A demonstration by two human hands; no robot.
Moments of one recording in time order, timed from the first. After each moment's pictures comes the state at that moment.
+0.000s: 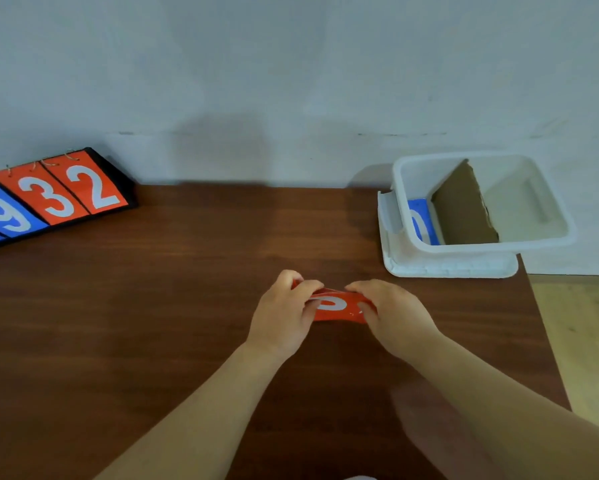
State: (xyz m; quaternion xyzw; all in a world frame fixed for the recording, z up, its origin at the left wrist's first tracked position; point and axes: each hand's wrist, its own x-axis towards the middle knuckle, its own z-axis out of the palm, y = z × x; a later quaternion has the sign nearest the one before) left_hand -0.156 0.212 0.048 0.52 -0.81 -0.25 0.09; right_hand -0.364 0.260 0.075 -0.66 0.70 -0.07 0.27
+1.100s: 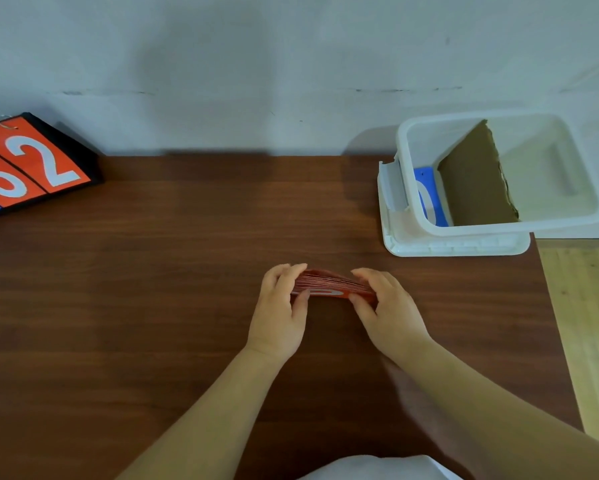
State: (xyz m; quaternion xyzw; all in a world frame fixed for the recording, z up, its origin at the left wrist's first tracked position) left_hand -0.164 0.224 0.002 0.59 -0.69 -0.39 0.16; right_hand -0.365 0.275 0.006 -0.53 0.75 -0.19 0.33
